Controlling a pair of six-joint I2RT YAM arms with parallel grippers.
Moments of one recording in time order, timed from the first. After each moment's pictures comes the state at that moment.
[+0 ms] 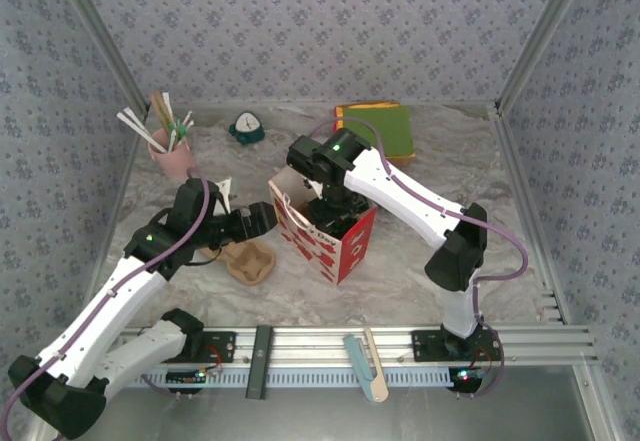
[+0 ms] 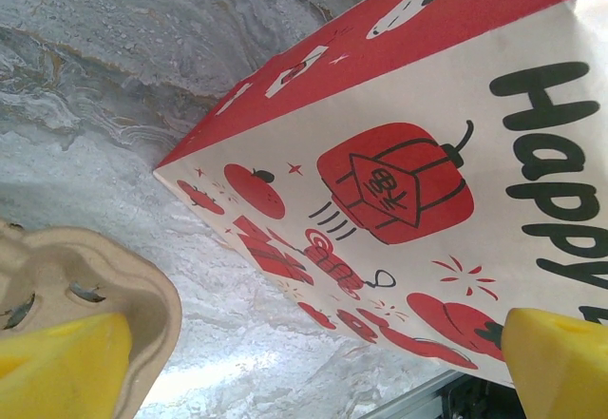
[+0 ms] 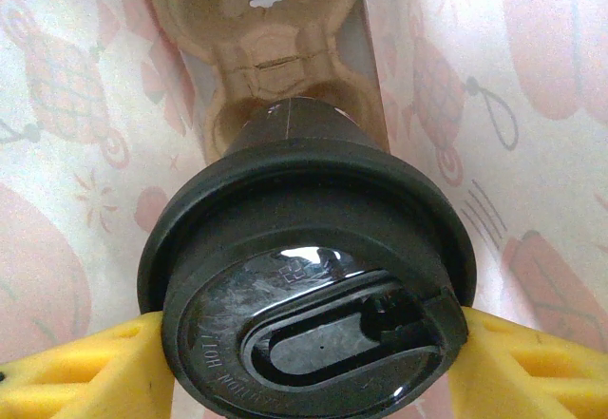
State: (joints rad) left arm -0.53 0.86 0.87 -0.73 0.24 -0.76; right arm 0.89 1.92 2.02 -1.65 0.04 0.30
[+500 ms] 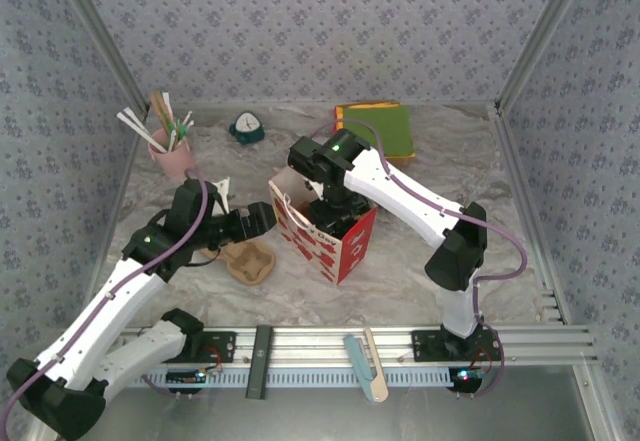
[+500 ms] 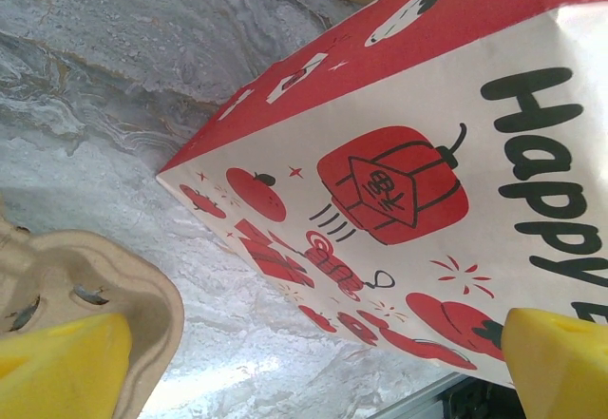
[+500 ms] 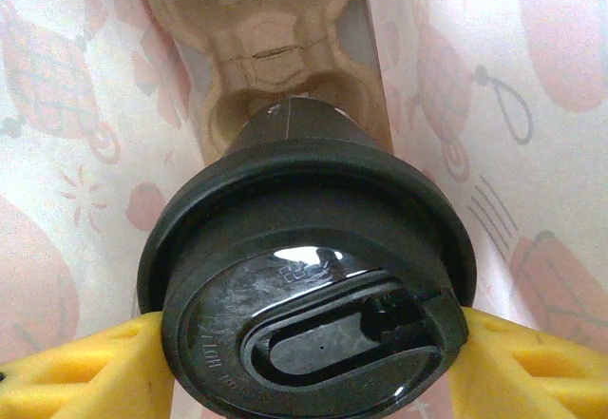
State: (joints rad) left arm -0.53 0.84 0.87 -0.74 0.22 -0.76; right arm 0.89 1.92 2.00 -1.65 0.02 0.30
